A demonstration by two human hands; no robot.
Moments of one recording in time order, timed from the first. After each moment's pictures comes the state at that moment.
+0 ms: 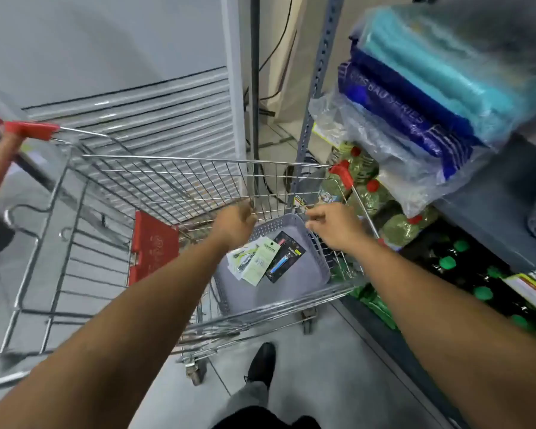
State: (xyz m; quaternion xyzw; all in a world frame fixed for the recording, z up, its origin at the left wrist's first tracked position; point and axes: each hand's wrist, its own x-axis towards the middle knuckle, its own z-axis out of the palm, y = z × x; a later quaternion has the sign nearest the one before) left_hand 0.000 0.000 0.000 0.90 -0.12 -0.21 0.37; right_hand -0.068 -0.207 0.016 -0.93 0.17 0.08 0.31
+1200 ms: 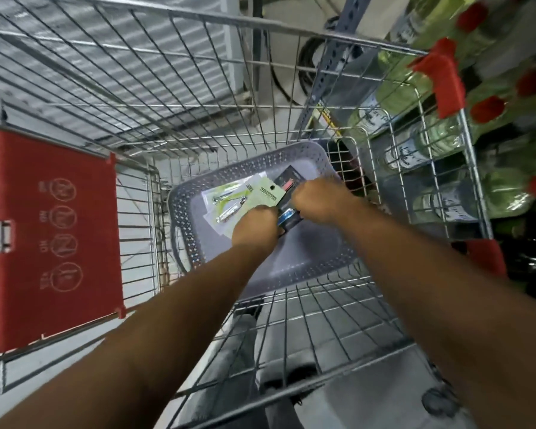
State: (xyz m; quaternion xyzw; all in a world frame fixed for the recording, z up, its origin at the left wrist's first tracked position) left_hand 0.009 -0.077 -0.246 0.92 -0.14 -0.32 0.19; right_hand 0.035 -0.223 -0.207 -0.91 -0.20 0.34 -0.08
